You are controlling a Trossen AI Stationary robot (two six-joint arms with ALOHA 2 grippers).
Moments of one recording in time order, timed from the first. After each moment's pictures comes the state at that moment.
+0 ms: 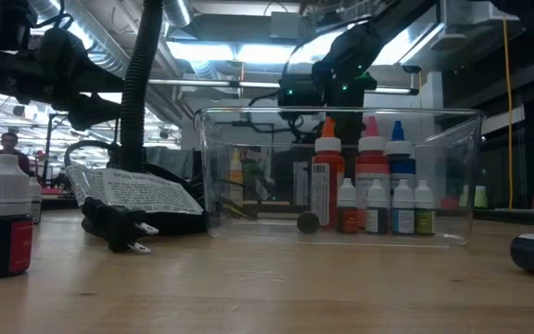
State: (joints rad) left arm 0.35 0.02 0.05 -0.11 -0.01 -0.28; right arm -0.29 1.99 1.34 -0.79 0.05 0.55
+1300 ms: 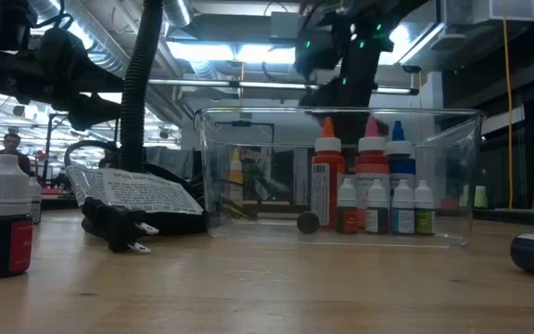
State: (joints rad) left arm 0.35 0.02 0.05 -0.11 -0.01 -0.28; right arm -0.30 1.77 1.34 -0.86 0.06 0.54
